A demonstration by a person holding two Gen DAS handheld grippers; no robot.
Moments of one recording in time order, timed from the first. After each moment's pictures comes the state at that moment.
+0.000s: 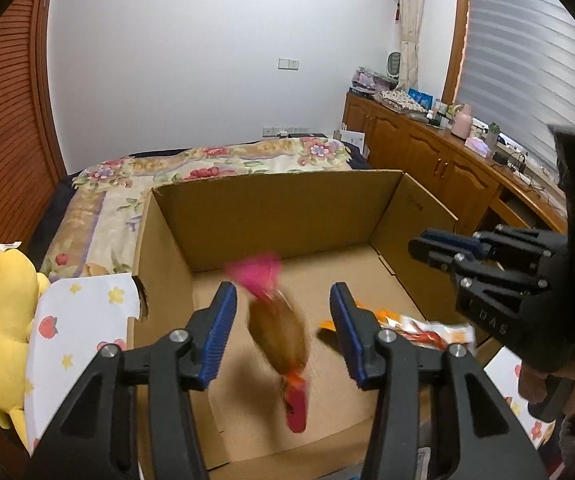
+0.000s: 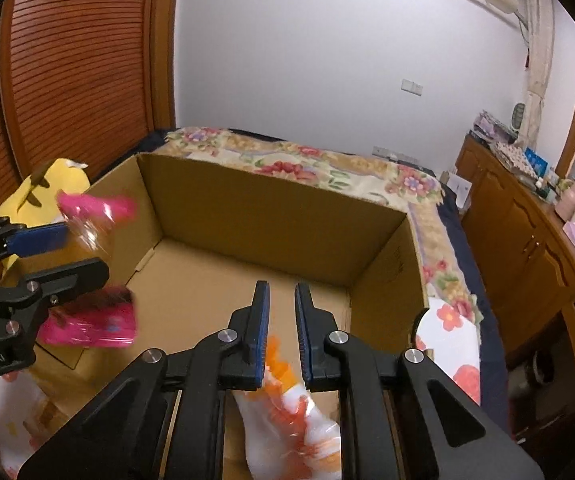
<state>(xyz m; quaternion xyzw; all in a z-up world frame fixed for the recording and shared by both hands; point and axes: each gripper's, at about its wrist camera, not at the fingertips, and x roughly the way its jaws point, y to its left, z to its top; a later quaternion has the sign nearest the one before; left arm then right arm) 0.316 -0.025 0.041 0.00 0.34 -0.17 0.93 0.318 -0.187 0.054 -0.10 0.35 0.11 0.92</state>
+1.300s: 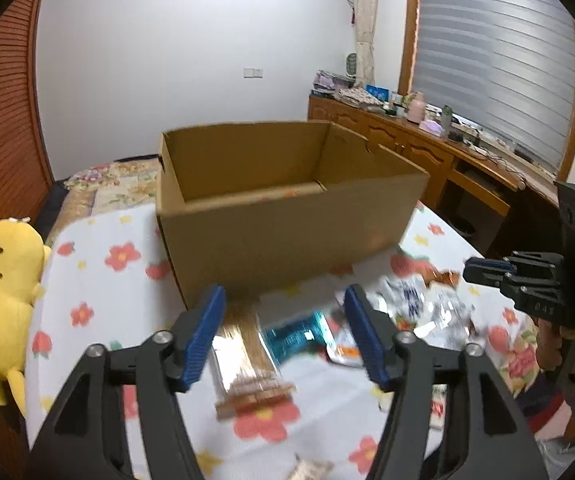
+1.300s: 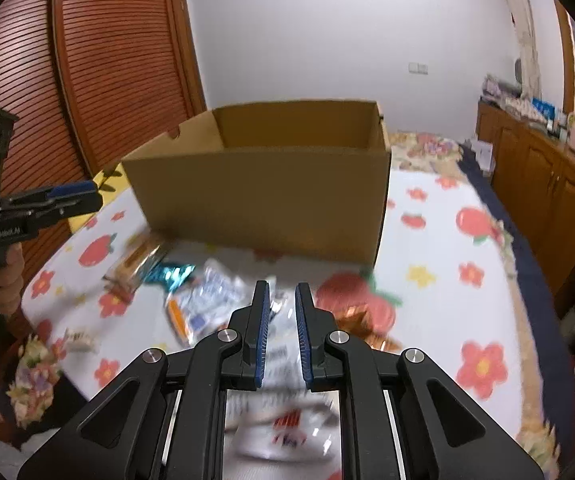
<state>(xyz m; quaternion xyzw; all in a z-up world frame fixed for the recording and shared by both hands) 0.144 0.020 0.008 0.02 0.32 -0.23 0.92 0.113 -0.256 0.007 0.00 0.34 0.18 0.92</state>
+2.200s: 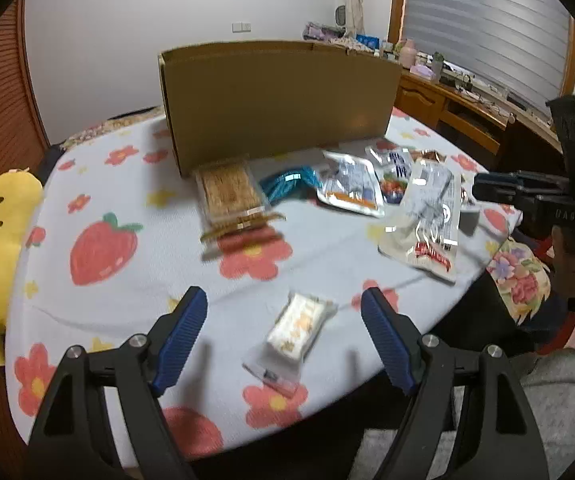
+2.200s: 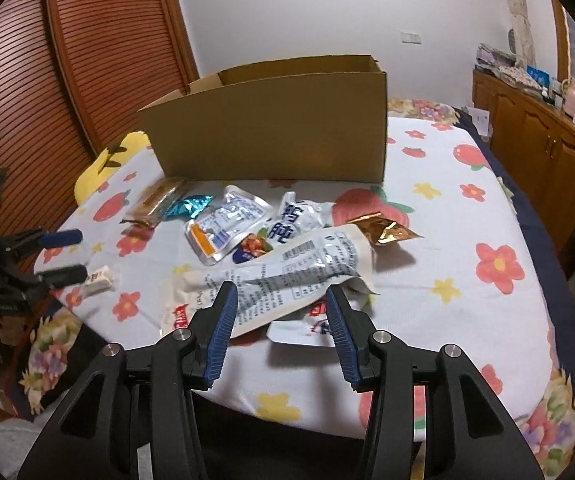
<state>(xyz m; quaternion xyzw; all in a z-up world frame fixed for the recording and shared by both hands) 0.067 0.039 -0.057 0.06 0.39 -0.23 0.89 0.056 -0.251 -0.021 0.02 0.38 0.17 0.91</state>
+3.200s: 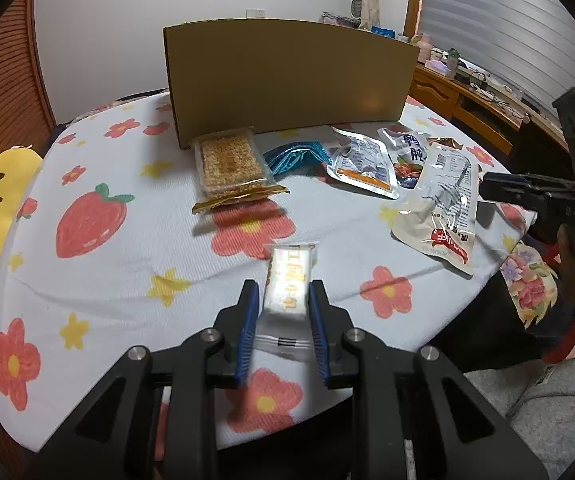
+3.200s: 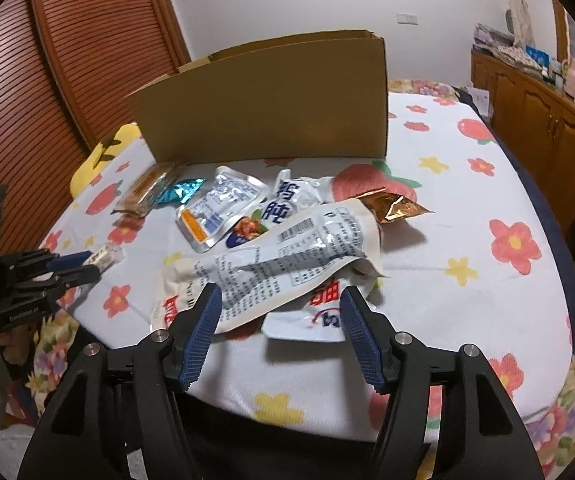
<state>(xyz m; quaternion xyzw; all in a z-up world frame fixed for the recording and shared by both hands) 0.073 0.034 -0.076 0.05 0.41 -0.21 0.89 0.068 -0.254 -0.038 0.04 0.41 0.16 0.90</state>
